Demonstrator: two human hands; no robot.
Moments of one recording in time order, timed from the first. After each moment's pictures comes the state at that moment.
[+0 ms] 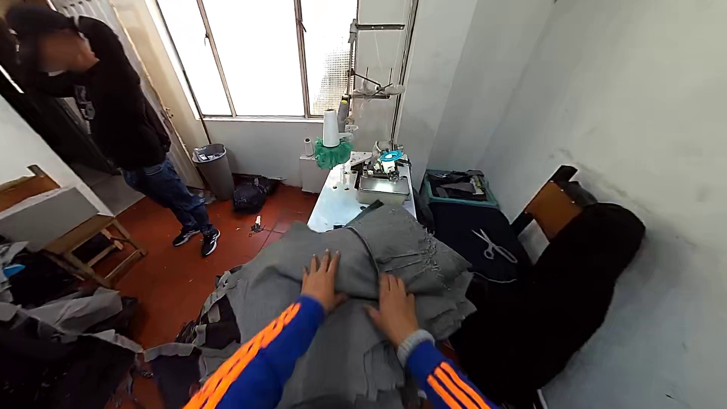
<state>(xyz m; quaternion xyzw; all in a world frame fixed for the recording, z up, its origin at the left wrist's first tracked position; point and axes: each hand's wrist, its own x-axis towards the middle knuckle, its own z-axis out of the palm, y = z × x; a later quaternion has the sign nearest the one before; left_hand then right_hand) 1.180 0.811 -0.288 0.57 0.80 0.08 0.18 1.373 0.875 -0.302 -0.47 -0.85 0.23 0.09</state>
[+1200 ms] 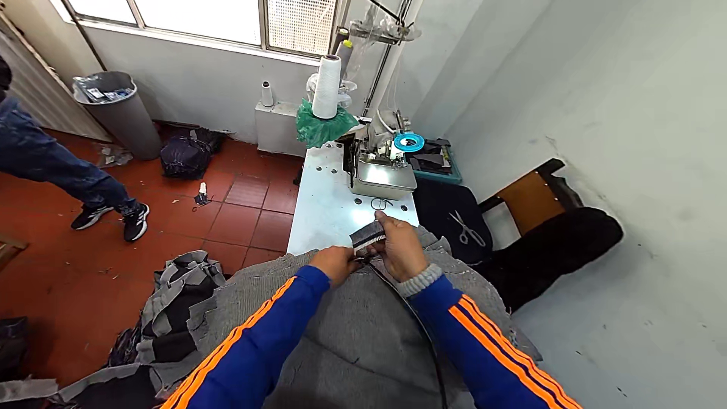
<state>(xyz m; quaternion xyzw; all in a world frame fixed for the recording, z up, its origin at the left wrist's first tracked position) 1.023 0.990 -0.278 0.65 0.62 0.11 0.44 1.145 1.017 -0.195 -0.55 -0.44 0.61 0.36</state>
